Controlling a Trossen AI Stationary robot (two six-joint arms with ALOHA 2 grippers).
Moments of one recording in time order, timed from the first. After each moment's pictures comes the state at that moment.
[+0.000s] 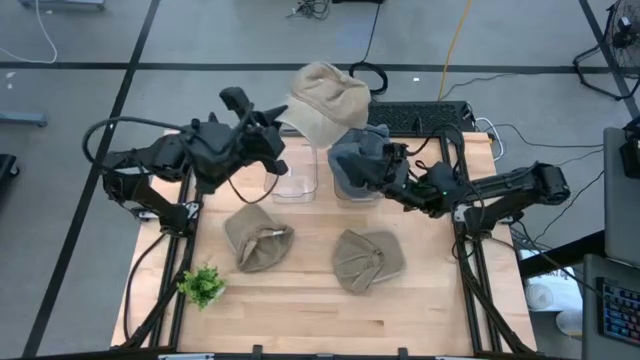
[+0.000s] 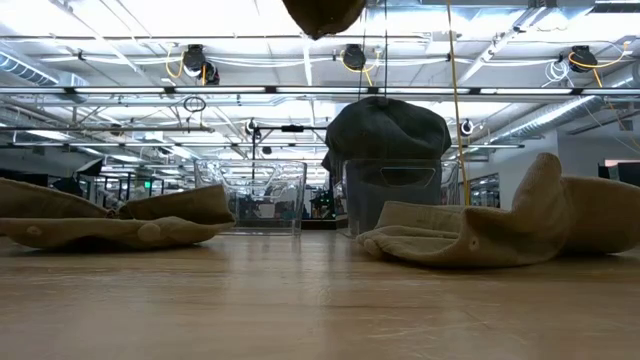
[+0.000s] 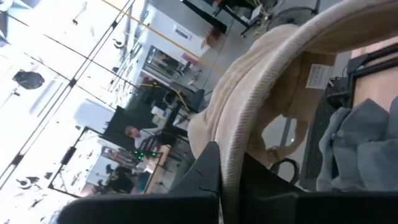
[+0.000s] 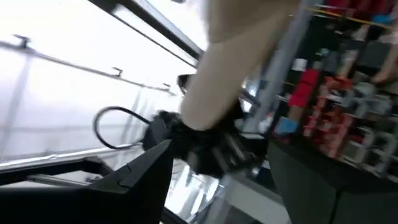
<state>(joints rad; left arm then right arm) -0.16 1.54 2.05 -0.66 -1.05 0.81 0.08 1.35 0.95 0.99 0.29 1.17</state>
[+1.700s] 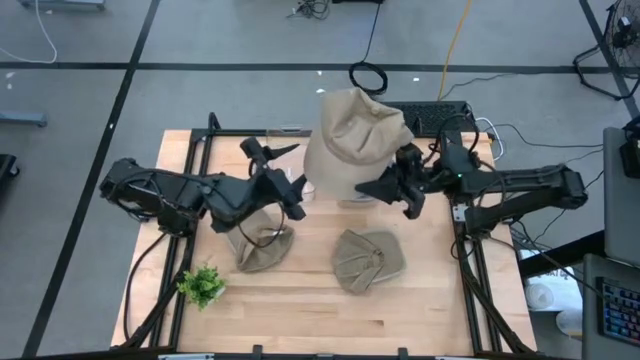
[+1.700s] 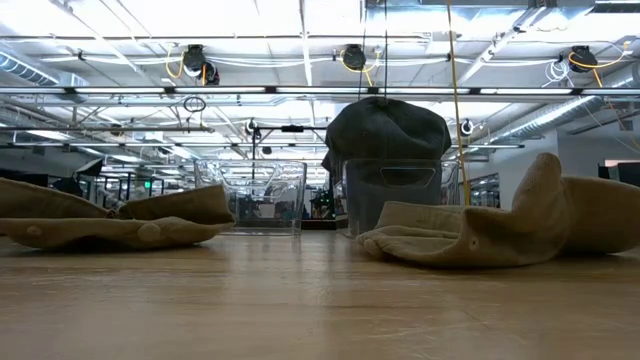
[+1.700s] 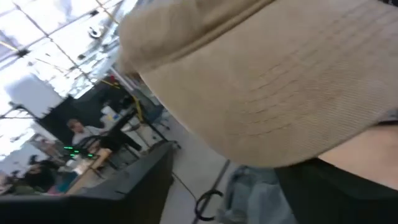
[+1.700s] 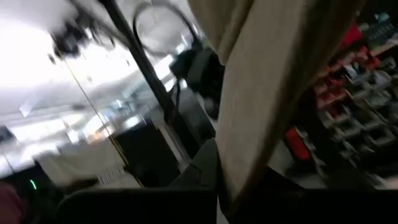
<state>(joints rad) -0.32 1.49 1.70 -0.33 -1.07 0.47 -0.02 1.16 0.99 0.48 -0.25 0.65</state>
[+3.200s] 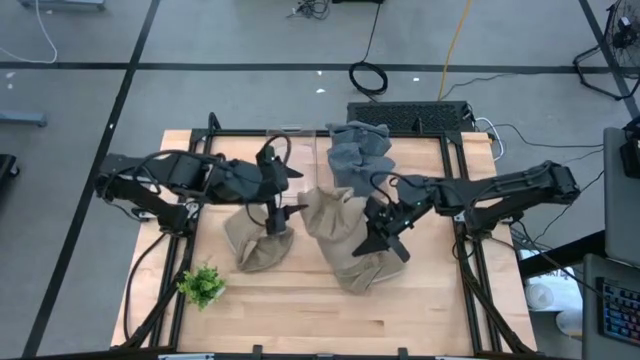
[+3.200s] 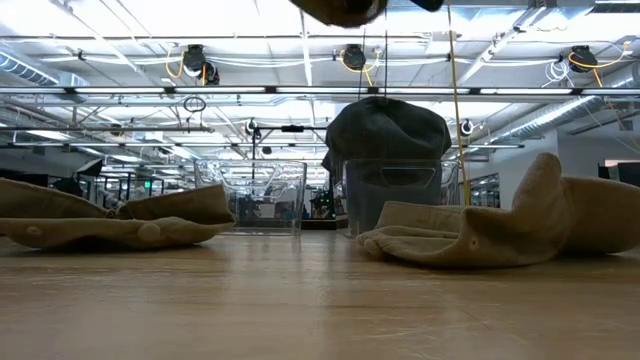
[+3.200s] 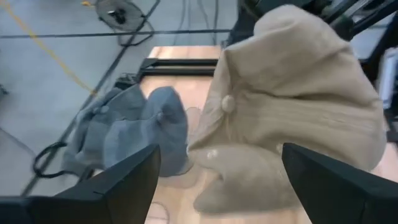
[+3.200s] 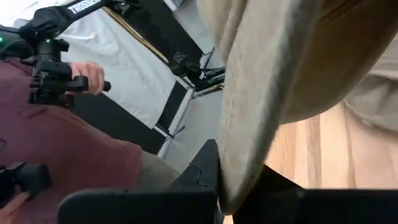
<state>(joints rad) -0.20 1.44 1.71 -0.82 -0.38 -0.10 0.12 1.24 1.02 -0.03 -0.50 0.58</state>
